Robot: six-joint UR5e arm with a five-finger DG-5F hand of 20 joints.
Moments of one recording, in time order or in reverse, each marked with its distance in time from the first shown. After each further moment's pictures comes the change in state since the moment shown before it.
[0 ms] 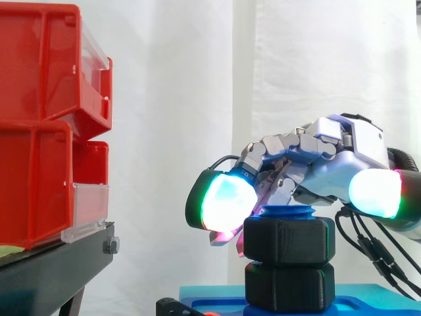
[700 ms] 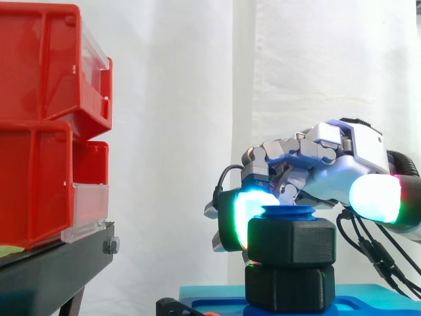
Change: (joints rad) arm -0.006 0.000 0.000 -0.016 -0.003 -0.003
